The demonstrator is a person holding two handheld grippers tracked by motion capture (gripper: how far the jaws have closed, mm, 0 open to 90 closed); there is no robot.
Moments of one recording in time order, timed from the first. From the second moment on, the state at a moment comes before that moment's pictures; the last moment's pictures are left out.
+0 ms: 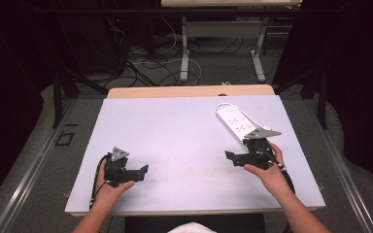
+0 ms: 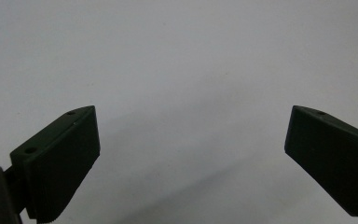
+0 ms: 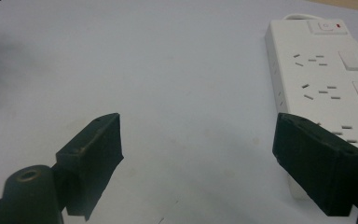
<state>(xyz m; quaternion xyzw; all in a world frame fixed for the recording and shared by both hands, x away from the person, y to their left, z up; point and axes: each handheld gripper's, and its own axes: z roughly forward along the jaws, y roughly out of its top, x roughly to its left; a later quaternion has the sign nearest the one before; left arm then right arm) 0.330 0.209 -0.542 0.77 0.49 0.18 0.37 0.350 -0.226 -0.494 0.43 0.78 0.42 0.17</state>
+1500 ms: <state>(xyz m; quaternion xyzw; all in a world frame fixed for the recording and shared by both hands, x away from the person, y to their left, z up) 0.331 0.210 -0.541 0.77 0.49 0.18 0.37 0.340 -0.211 -0.550 0.40 0.80 0.41 0.17</state>
